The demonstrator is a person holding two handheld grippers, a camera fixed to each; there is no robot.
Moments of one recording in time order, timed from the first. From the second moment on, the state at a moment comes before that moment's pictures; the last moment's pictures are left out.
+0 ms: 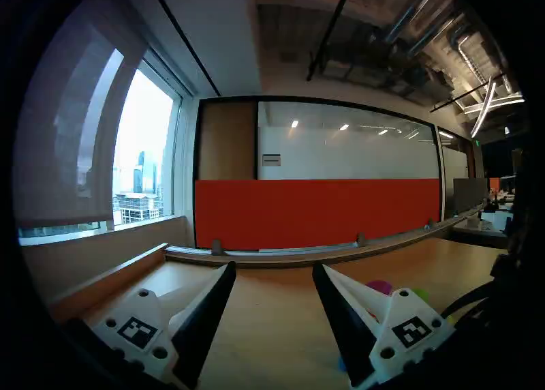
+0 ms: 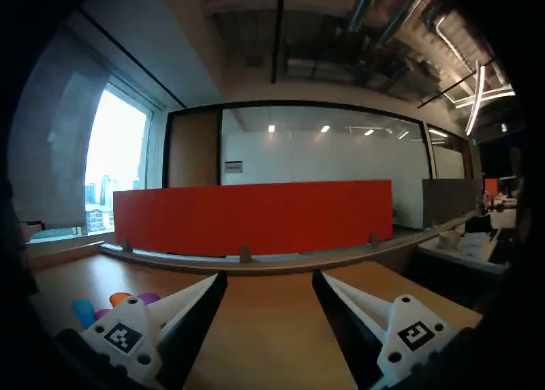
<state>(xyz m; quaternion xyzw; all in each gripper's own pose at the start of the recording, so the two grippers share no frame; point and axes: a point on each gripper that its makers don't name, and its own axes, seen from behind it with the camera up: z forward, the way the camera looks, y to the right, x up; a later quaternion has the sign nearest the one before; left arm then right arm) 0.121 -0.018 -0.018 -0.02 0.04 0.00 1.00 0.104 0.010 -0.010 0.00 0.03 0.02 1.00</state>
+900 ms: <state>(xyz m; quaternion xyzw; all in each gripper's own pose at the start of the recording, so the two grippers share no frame) 0.054 -0.015 -0.009 0.01 0.04 0.02 1.00 0.085 0.012 -0.005 -0.04 0.00 0.00 1.00</state>
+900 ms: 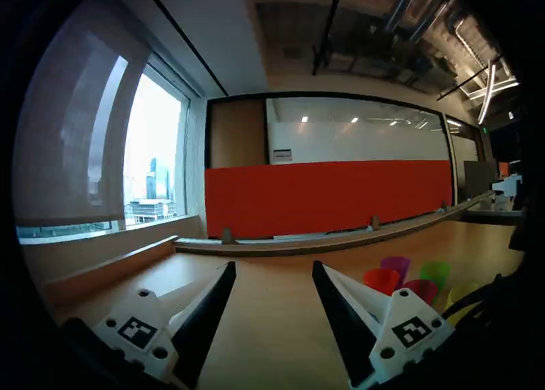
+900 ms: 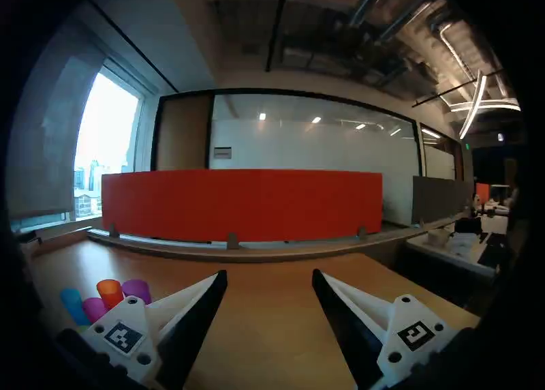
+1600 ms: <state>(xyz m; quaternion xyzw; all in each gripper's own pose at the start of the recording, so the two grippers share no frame) 0.016 -0.005 -0.005 0.01 0.02 0.00 1.00 0.083 0.026 -0.011 -0.05 -0.01 0.00 1.00</state>
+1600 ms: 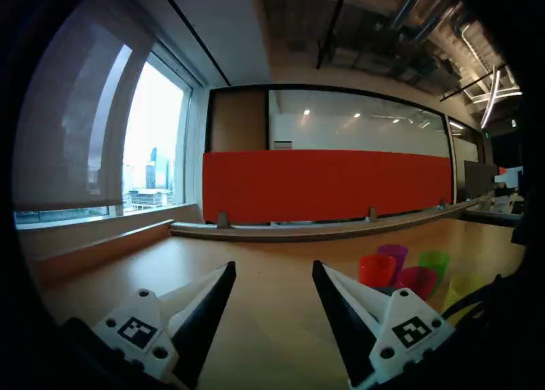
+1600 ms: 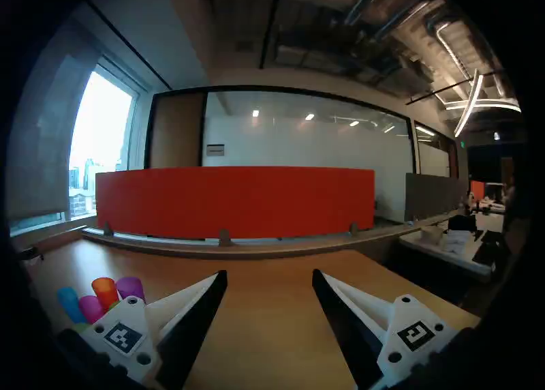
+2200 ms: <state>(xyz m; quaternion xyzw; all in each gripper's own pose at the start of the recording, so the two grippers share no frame) 0.003 -0.004 0.000 0.01 0.00 0.00 1.00 0.082 0.029 -0.011 -0.05 -0.01 0.01 1.00</state>
